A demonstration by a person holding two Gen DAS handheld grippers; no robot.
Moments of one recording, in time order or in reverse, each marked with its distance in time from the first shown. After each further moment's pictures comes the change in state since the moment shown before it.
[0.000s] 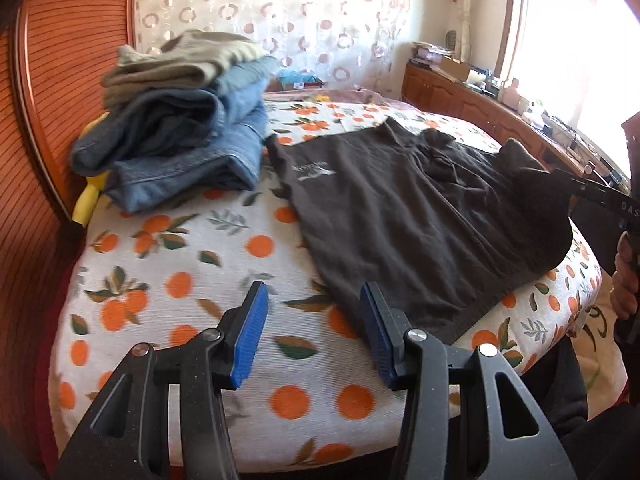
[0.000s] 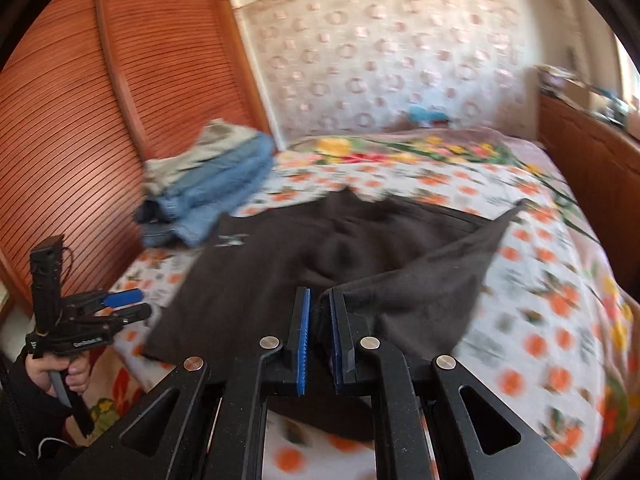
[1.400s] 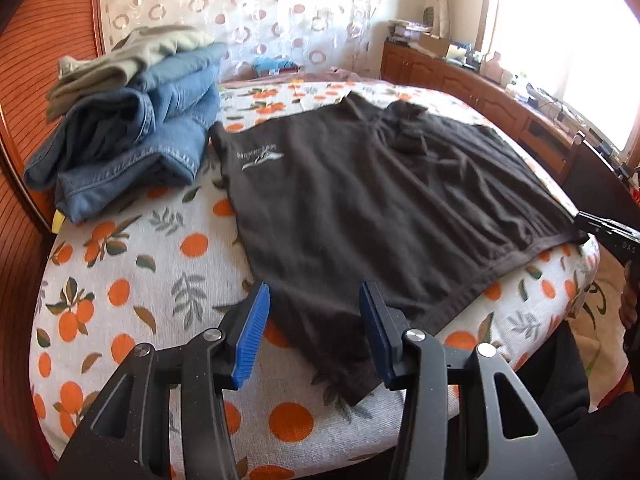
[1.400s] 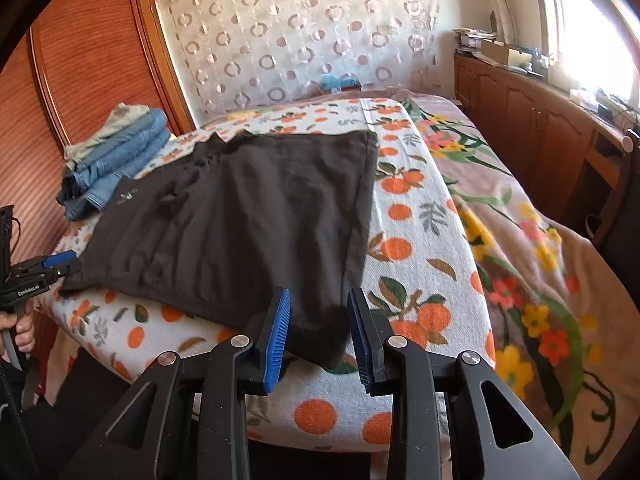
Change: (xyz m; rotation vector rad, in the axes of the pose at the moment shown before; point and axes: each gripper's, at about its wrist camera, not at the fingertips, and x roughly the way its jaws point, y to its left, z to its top) left arm 0.030 -0.041 0.000 0.077 0.071 -0.036; right arm -0.060 -0.090 -0.082 0.148 0.098 -0.296
